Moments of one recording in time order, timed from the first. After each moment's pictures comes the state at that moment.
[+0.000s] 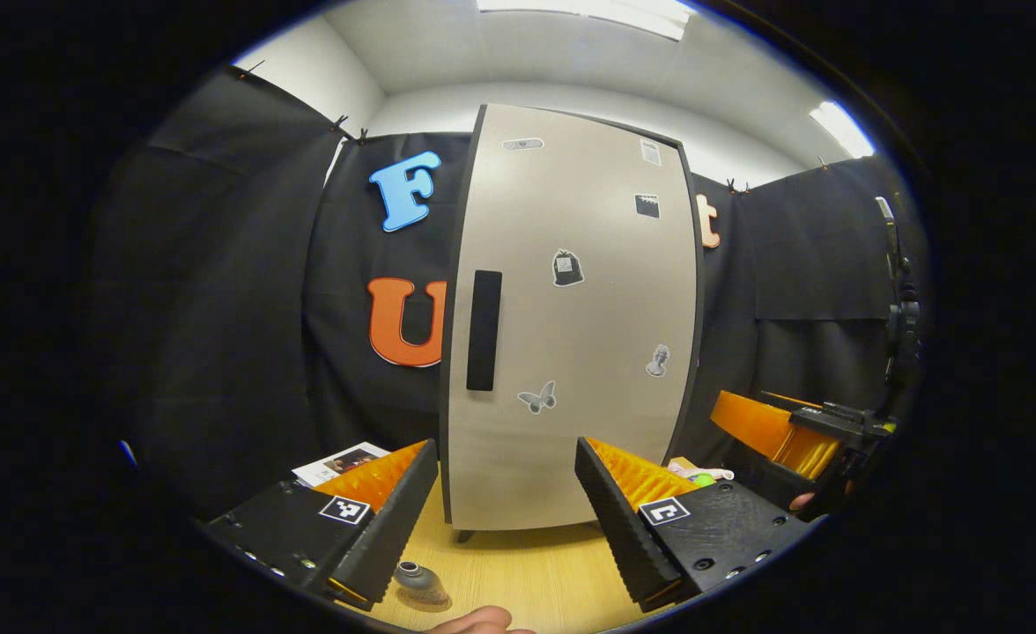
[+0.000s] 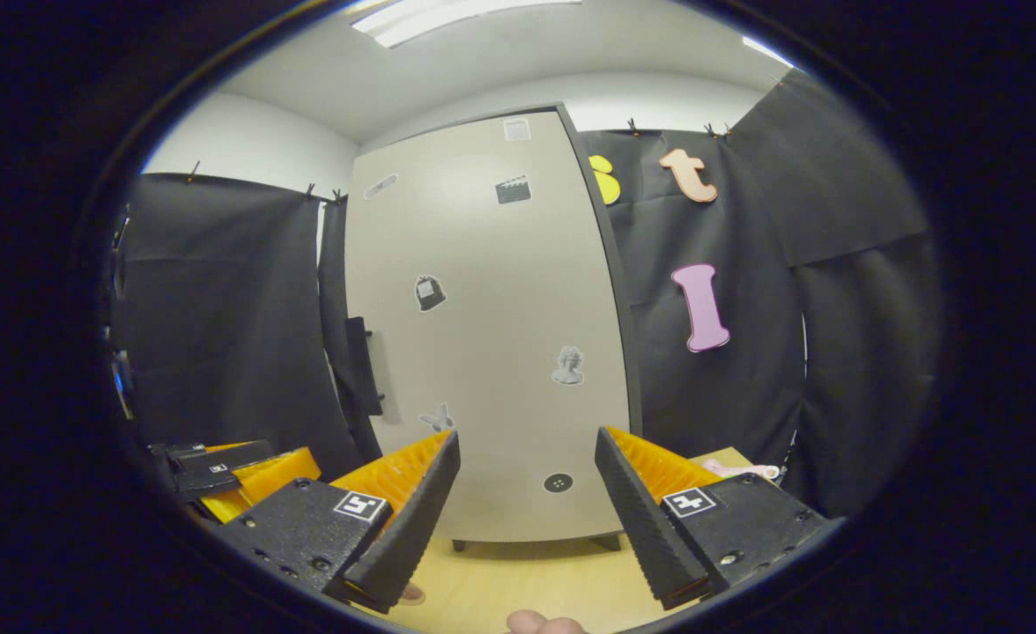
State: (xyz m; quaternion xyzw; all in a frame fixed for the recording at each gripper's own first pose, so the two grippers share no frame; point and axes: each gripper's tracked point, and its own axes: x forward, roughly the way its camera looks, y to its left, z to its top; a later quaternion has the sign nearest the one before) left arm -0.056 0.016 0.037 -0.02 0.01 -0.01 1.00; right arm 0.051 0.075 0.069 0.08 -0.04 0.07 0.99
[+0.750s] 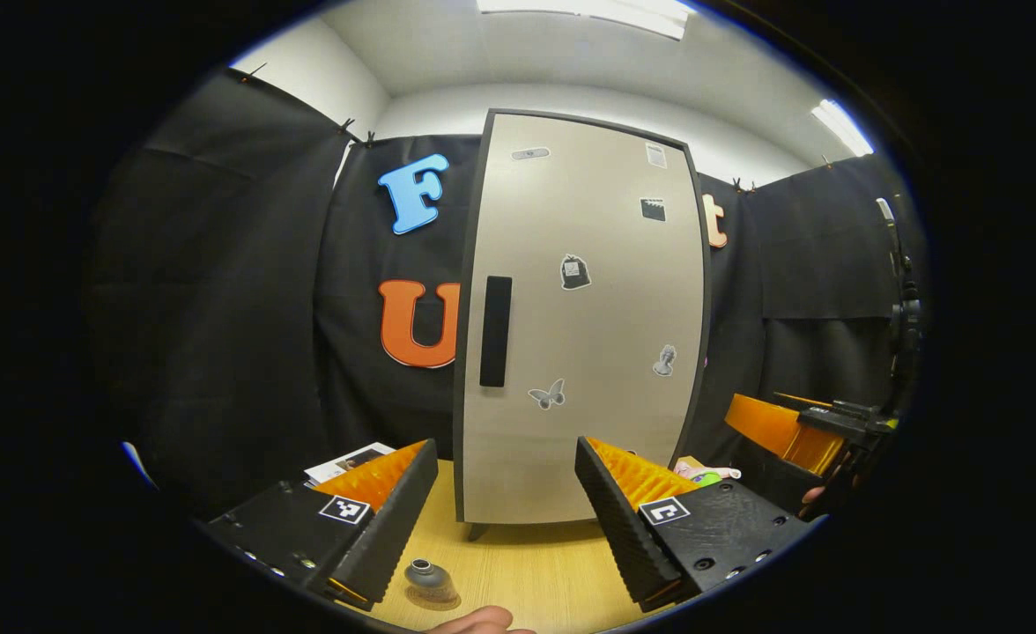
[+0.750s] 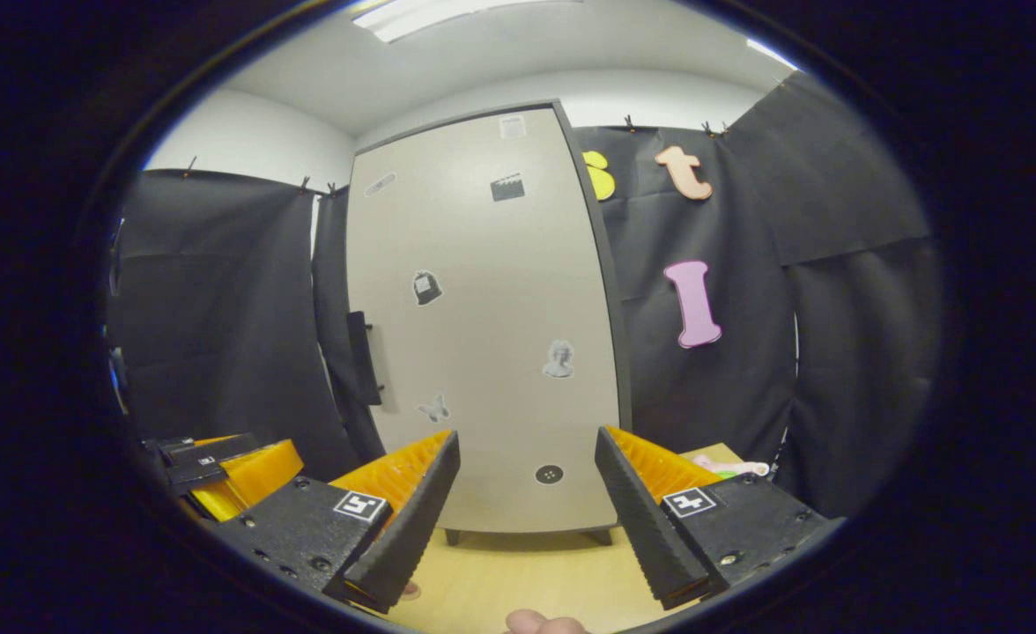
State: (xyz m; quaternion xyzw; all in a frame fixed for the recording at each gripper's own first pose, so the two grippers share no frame) left arm -0.063 0.025 0.043 -0.02 0.00 0.00 1.00; right arm -0.078 -0.011 0.053 0.07 -0.02 0.05 1.00
